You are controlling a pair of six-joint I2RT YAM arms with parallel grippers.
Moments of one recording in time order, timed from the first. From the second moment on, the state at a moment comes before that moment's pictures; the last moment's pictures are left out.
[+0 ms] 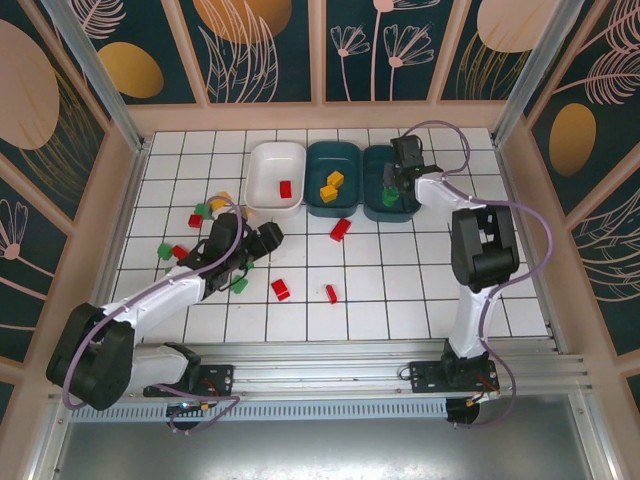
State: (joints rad) left arm -0.48 1.26 0.62 -0.01 0.05 -0.89; right arm 0.27 1.97 1.45 -0.30 0.17 0.31
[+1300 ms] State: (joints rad) left arm -0.76 1.53 0.73 -0.42 -0.09 -1.19; right arm 0.43 1.36 0.82 -0.14 0.19 0.45
